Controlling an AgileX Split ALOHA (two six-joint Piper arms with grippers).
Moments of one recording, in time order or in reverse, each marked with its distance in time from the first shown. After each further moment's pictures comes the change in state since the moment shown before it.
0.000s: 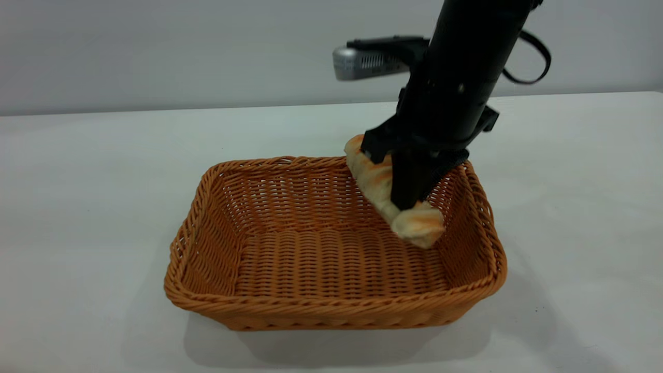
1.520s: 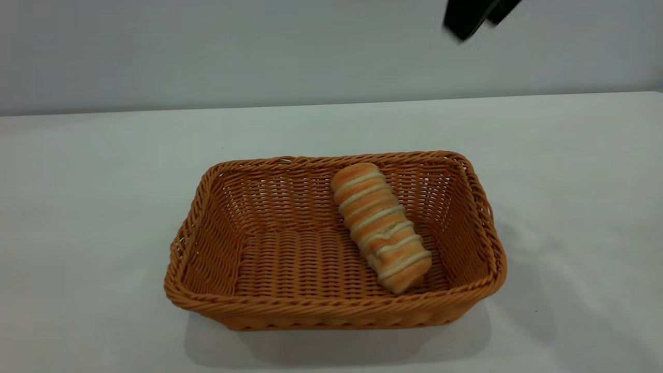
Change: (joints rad) left arm 0.000 -0.402 0.001 0.279 0.297 -0.162; right arm -0.067 -0.427 0.000 -0.138 0.128 -0.053
